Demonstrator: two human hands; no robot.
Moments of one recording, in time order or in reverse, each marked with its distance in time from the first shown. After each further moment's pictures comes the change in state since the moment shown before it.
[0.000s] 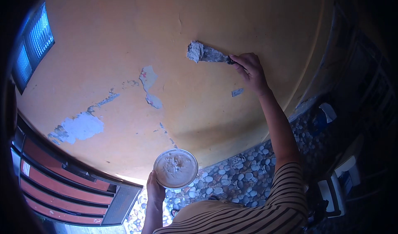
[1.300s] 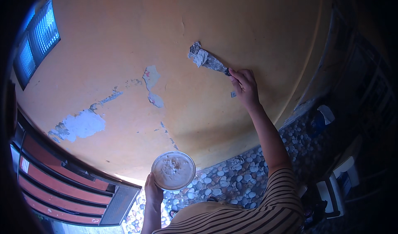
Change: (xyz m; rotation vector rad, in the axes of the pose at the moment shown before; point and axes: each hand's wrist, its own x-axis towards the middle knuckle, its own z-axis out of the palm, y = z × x) left_hand -0.009 -0.001 -0.018 -0.021 0.007 0.025; right_hand -0.043 -0.029 0.025 -0.027 0.118 0.127
